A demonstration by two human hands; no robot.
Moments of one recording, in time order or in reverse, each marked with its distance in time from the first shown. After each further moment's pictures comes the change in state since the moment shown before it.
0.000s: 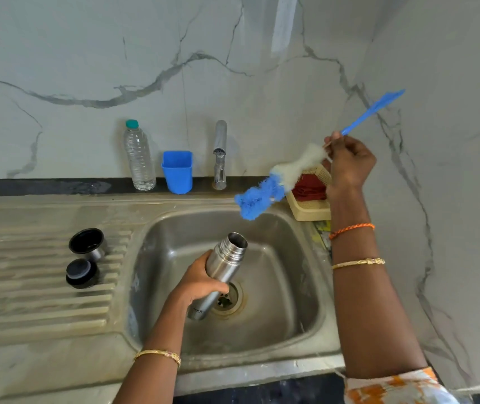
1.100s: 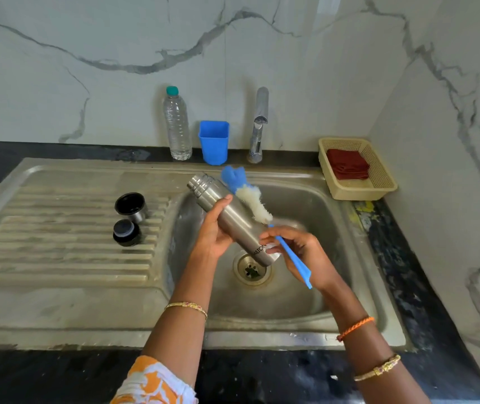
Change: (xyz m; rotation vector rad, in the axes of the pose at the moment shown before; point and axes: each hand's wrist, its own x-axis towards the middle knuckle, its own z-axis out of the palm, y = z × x) left_hand -0.001 0.028 -0.024 -1.234 0.138 -0.074; right_hand -0.148 0.121 -0.060 -0.301 -1.065 -0.097
